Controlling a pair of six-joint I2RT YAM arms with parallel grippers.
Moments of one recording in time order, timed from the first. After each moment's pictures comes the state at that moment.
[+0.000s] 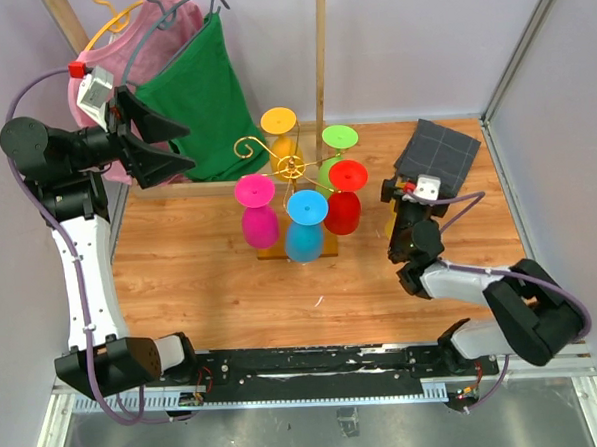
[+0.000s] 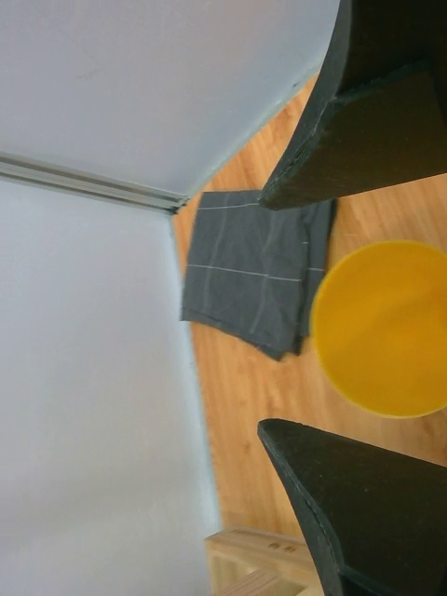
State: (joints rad) left arm 0.29 1.24 1.50 0.29 1.54 -0.74; right arm 0.59 1.37 0.37 1.35 0.88 -0.30
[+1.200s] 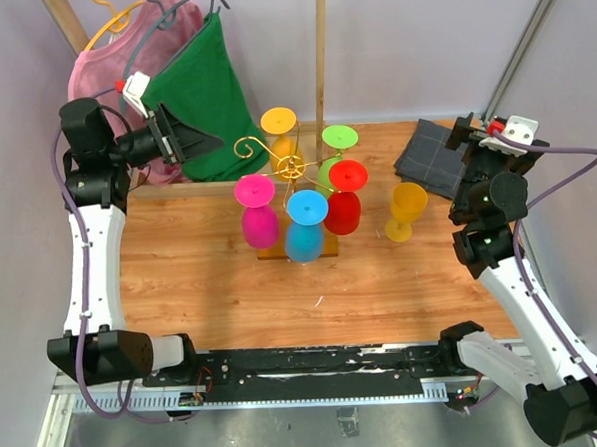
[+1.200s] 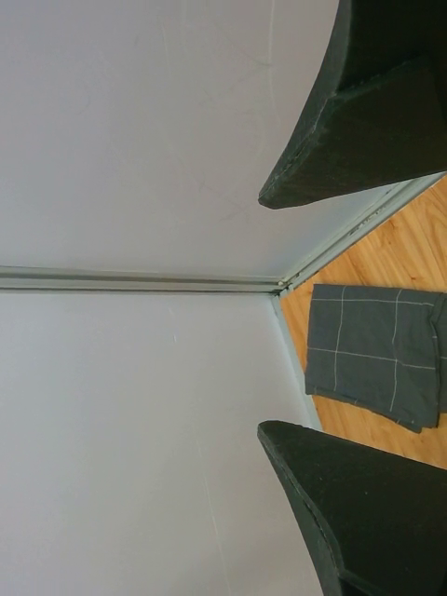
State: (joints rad) left arm 0.12 1.29 1.52 -0.35 1.15 -0.62; right arm 0.29 0.91 0.89 0.47 0.71 -0.29
